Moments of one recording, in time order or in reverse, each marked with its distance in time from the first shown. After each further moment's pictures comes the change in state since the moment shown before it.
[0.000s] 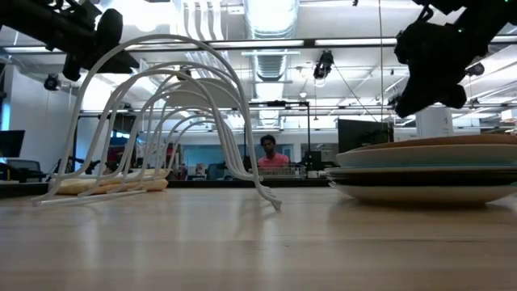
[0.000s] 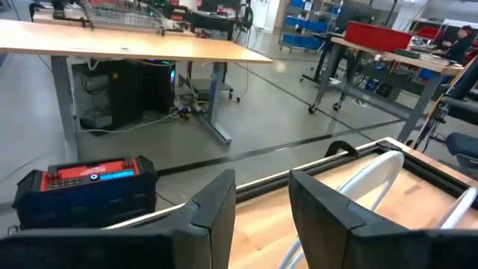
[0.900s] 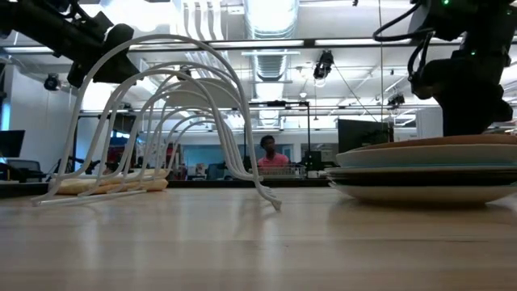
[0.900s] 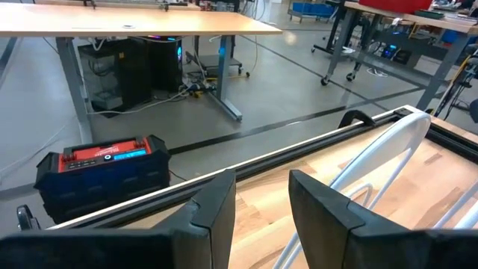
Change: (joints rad) left arm 0.000 0.091 0.000 -0.025 -0.005 -0.014; right arm 0.008 0.122 -0.007 -0.242 -0.162 0.210
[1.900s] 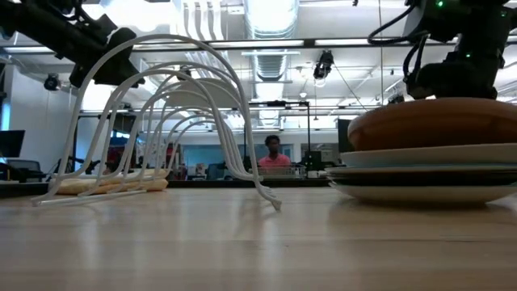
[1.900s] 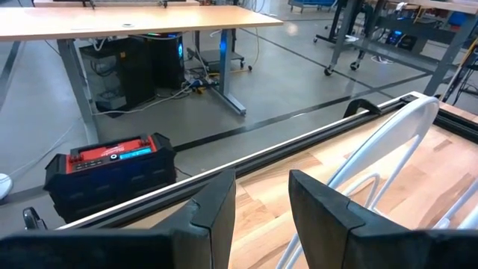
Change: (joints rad) left arm 0.000 0.030 0.000 0.000 0.000 0.030; right arm 0.000 0.042 0.016 0.014 0.027 -0.030
